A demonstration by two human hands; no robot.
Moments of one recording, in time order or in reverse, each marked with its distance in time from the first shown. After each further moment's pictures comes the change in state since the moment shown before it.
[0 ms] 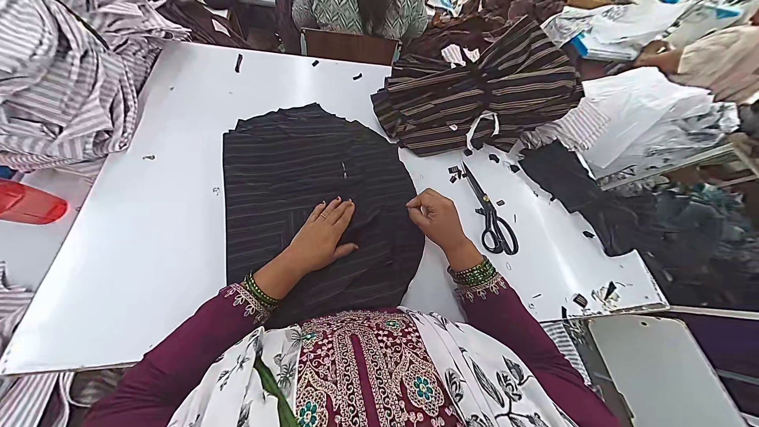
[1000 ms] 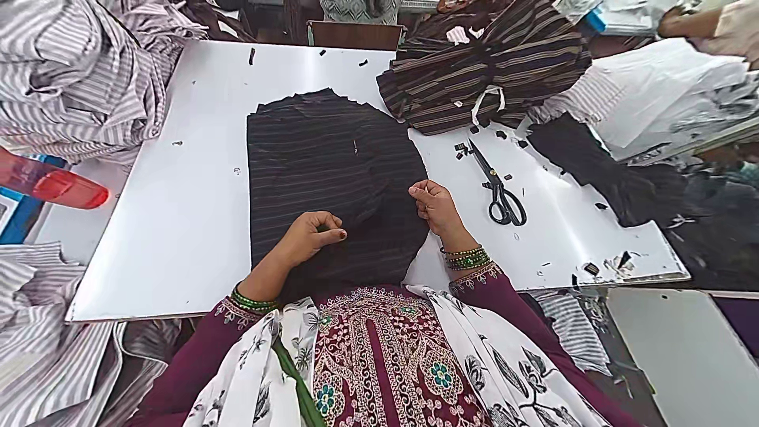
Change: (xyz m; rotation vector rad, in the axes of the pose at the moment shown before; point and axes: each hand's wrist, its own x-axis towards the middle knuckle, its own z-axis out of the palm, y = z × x) left_hand -0.069 0.021 -0.021 -0.929 0.154 -0.256; right_hand -0.024 -0.034 0.019 0.916 0.067 0.791
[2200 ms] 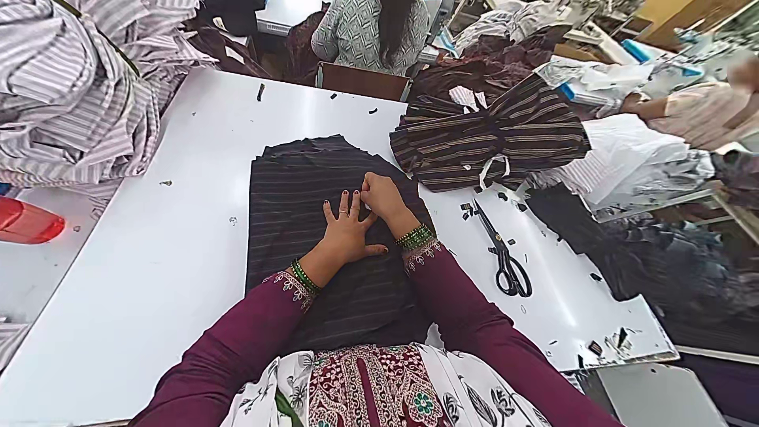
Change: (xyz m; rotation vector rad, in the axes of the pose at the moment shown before) left_hand 0.150 0.022 0.003 1.052 -0.267 -0.185; right_hand 0.104 -0.077 0.124 -1.065 -0.177 -0.159
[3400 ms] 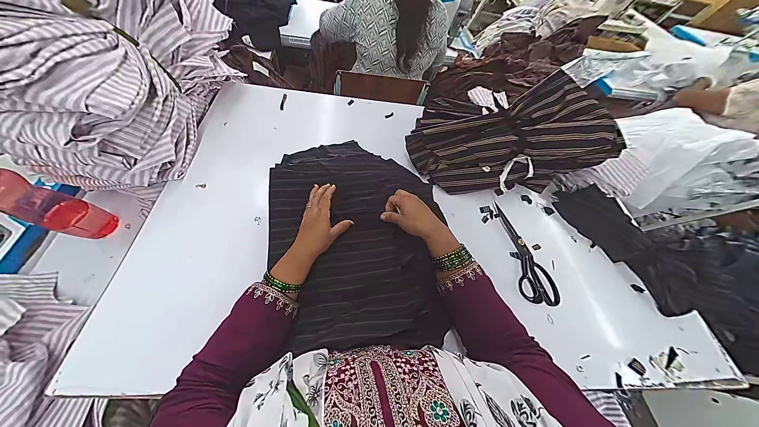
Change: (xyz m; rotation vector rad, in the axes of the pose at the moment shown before) left_hand -0.018 -0.094 0.028 -0.469 0.708 0.027; right_hand 0.007 0.046 -0.009 -0.040 -0.194 -0.222
